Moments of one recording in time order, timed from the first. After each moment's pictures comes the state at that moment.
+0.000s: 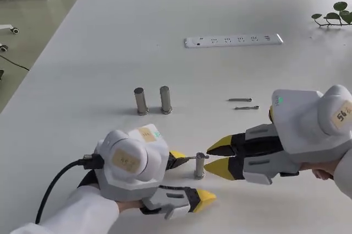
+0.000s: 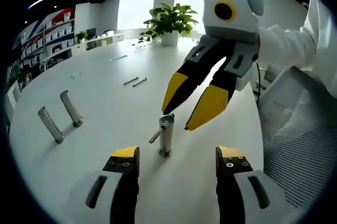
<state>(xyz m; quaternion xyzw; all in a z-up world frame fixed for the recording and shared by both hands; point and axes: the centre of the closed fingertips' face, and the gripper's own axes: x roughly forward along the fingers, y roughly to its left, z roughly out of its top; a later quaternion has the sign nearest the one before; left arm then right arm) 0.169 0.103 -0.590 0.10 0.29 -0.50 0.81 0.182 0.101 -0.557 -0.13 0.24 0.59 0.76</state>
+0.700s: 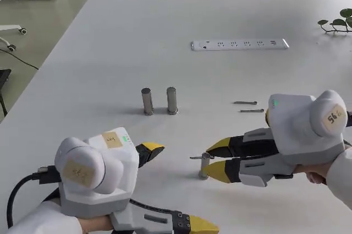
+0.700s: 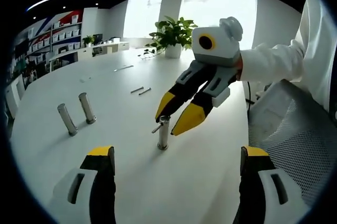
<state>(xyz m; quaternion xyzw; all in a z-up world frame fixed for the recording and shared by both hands) 0.152 0.127 -0.561 0.06 0.26 -0.49 0.83 0.186 0.113 -0.564 -0.11 0.25 0.59 0.76</state>
